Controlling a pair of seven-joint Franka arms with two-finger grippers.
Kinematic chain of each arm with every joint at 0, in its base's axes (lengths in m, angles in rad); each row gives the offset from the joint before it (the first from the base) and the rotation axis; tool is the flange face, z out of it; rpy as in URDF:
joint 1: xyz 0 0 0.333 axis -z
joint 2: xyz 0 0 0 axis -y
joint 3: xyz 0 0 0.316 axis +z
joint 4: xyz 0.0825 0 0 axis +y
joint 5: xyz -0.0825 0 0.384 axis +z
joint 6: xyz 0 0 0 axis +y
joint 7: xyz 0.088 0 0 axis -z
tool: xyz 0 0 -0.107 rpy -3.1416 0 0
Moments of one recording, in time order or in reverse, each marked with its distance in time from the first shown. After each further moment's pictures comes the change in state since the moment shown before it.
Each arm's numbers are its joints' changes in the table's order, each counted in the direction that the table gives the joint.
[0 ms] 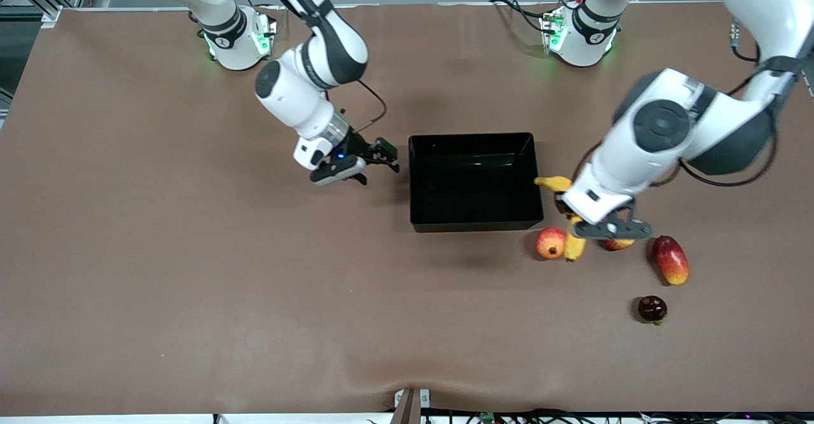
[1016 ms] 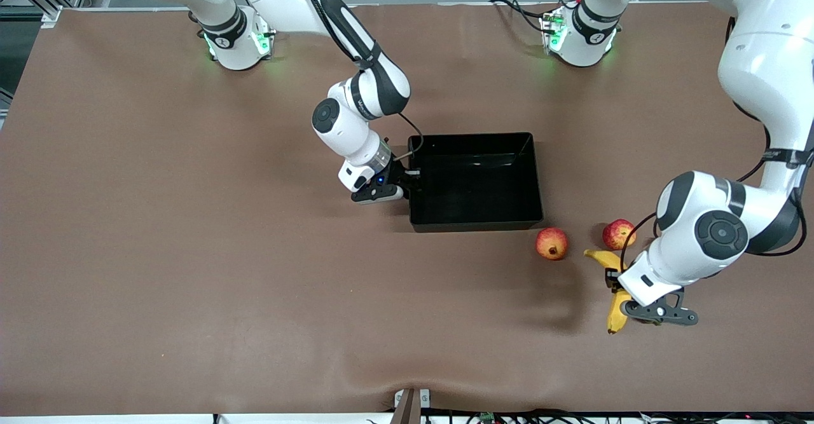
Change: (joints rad) left arm 0.260 -0.249 0.479 -0.281 0.000 -0.274 0.316; right arm -0.060 -0.263 -0.013 -0.212 0.003 -0.025 0.164
